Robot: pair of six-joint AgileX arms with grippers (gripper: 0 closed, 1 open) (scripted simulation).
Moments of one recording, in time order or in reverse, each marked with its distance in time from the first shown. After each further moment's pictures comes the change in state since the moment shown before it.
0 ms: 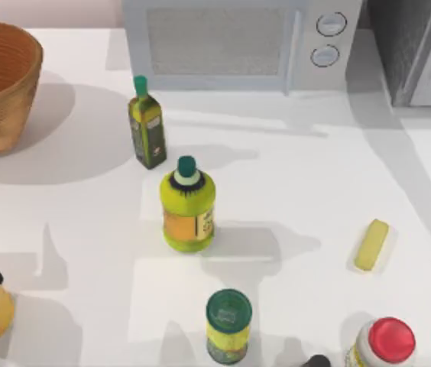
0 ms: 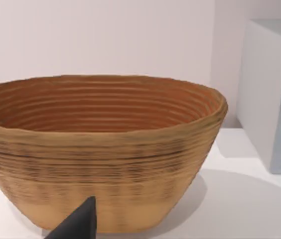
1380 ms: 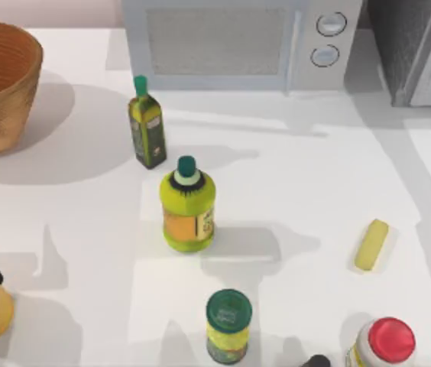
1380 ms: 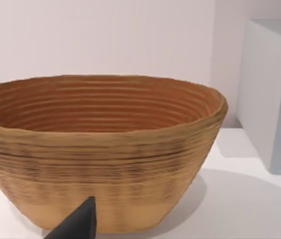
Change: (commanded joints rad) left arm 0.000 0.000 0.000 0.000 0.000 0.000; right arm -0.043 0.228 0.265 -0.033 -0.041 -0.001
